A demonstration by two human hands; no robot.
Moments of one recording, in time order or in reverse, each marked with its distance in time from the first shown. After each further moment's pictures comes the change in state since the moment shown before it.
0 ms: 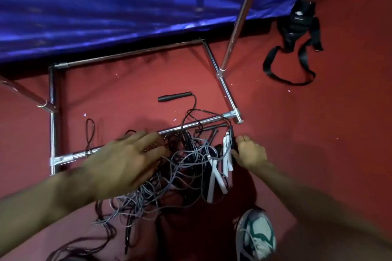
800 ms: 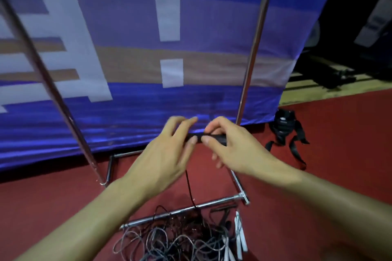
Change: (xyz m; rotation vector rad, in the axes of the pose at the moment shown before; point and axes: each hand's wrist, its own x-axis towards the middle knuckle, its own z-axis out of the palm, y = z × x) left_hand -0.011 0.087 -0.236 -0.175 0.617 -0.315; right_hand -0.238 -0.124 -0.366 0.879 0.426 -0.656
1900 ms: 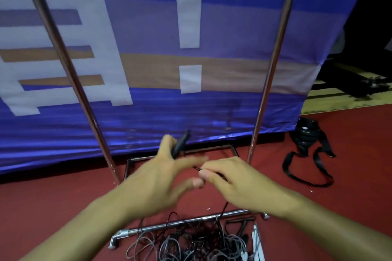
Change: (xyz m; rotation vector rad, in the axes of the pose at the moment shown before) left_hand -0.041 -0.026 -0.022 0.079 -0.288 -0.067; right_hand -0.014 0.017 0.036 -0.301 -0.334 -0.371
